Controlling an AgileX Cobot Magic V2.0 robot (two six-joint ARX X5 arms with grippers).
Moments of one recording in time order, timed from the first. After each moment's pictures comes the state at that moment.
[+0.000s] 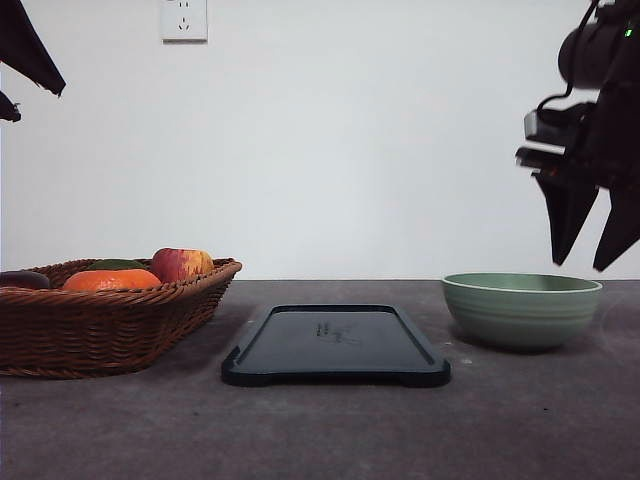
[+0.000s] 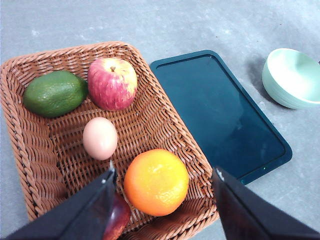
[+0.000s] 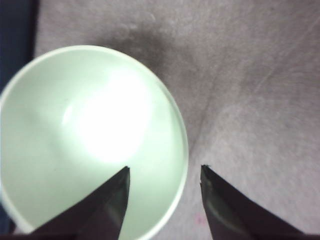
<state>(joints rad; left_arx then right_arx) -0.09 0.91 0.85 -0.56 0.42 0.09 0.08 1.73 1.31 -0.78 -0.18 0.05</state>
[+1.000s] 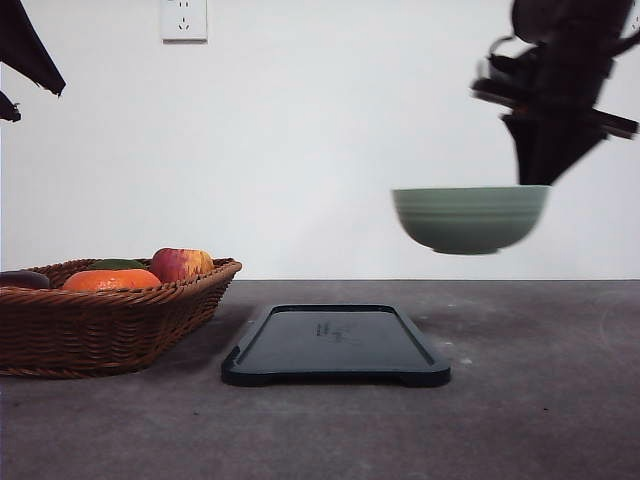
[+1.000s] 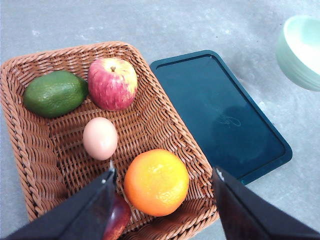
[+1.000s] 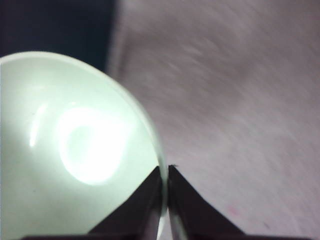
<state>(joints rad) -0.09 0.91 0.85 -0.56 0.42 0.09 0.21 1.79 1.66 -1.07 -0.21 0.03</state>
